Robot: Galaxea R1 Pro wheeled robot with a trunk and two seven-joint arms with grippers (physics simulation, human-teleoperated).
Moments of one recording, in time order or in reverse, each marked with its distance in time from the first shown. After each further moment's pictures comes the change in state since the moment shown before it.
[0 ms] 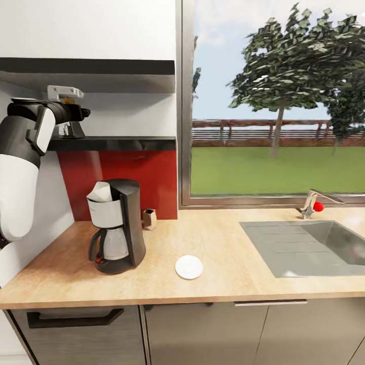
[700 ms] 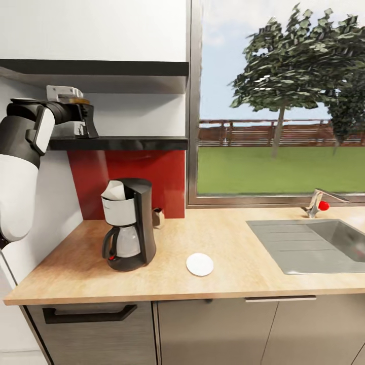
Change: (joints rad) left arm 0.001 0.000 0.008 0.000 -0.003 0.000 0.000; right arm 0.000 0.002 0.000 0.000 -0.001 -0.001 0.001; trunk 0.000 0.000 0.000
